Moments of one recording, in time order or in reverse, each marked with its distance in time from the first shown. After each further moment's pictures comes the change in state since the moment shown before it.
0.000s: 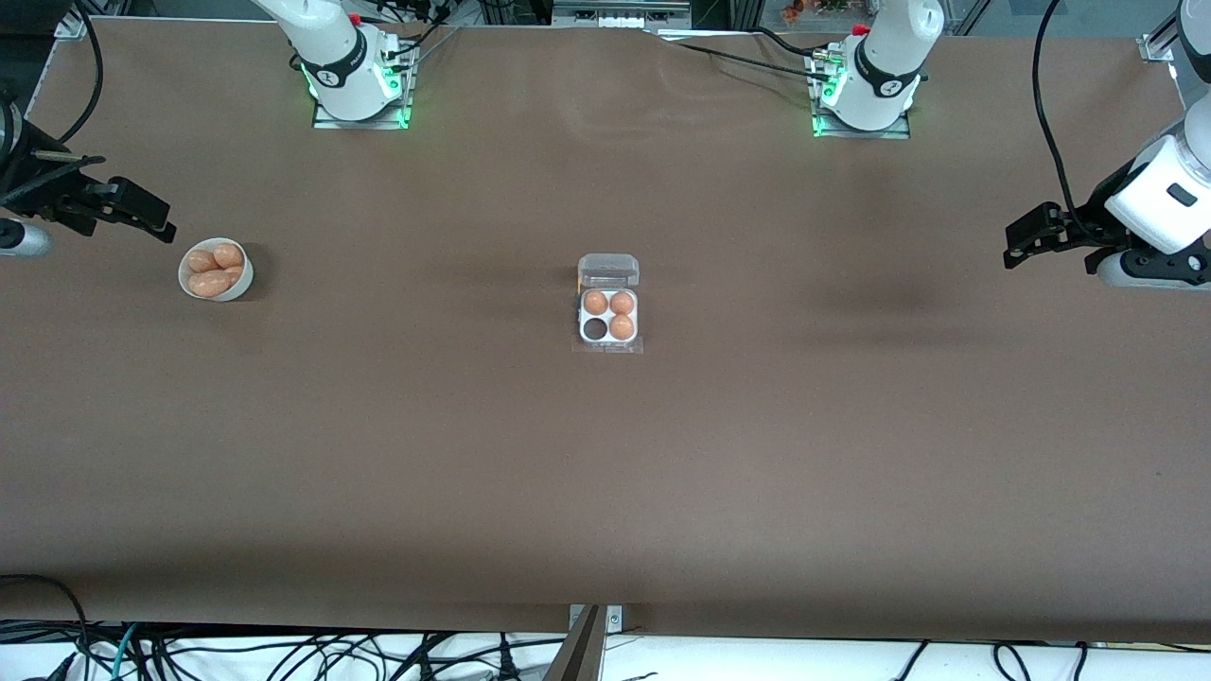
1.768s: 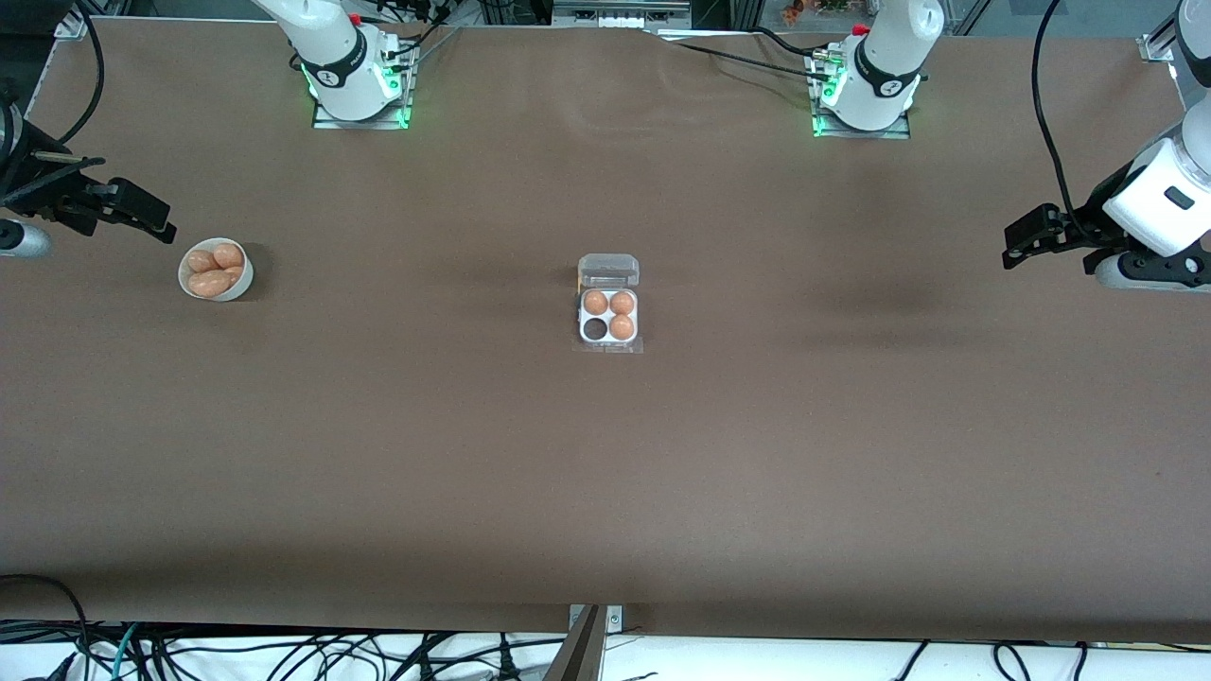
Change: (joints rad) left arm 0.001 0.003 0.001 -0.003 0.000 -0.002 0.000; right arm 0.000 0.001 0.000 0.000 0.000 0.000 0.007
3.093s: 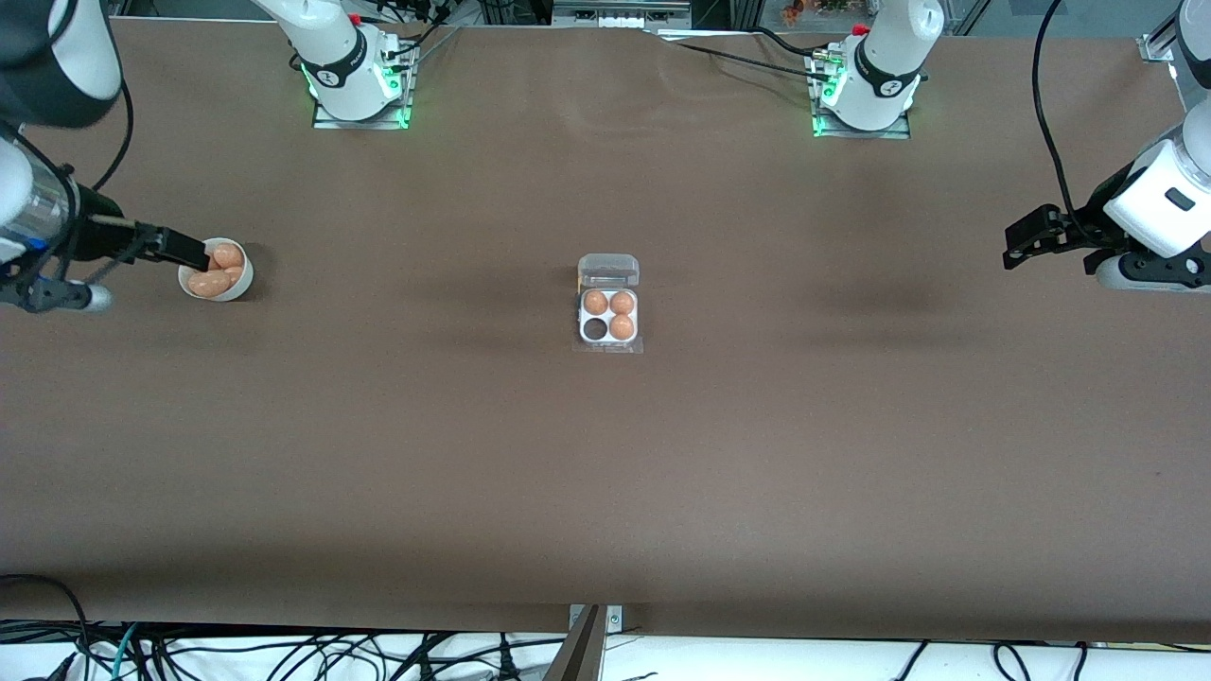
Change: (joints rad) left arm 0.000 0.000 0.001 -0.001 0.000 0.000 0.000; right arm -0.013 0.148 -0.009 -0.011 -0.001 -0.003 -0.003
